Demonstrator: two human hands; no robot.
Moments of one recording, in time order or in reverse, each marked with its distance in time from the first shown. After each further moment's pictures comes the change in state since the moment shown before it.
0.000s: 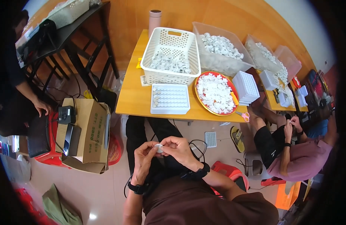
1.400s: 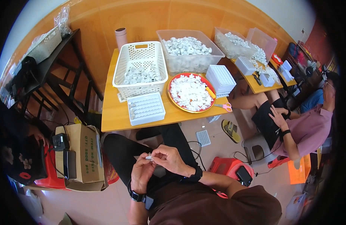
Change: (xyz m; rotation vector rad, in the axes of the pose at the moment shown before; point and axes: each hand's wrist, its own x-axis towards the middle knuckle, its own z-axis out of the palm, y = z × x) left_hand 0.004 -0.027 0.006 -0.813 -0.148 -0.403; right_hand -0.027 0.002 -0.003 -0.336 0.170 -0.445
